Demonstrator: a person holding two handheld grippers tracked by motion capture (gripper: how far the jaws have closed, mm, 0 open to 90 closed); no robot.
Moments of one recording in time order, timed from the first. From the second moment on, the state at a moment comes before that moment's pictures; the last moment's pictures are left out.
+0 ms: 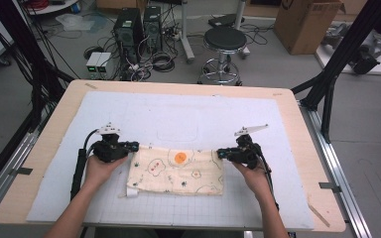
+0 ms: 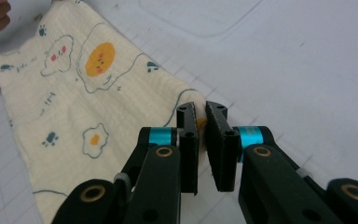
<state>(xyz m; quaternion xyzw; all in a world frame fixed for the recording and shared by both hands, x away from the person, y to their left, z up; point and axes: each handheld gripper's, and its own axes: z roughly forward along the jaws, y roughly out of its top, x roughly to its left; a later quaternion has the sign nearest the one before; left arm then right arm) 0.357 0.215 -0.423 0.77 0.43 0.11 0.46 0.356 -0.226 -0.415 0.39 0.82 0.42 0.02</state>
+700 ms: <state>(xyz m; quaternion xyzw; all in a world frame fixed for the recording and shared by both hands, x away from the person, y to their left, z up) 0.389 0.219 -0.426 0.75 0.46 0.10 0.47 0.397 -0.228 -0.422 0.43 0.79 0.43 0.00</state>
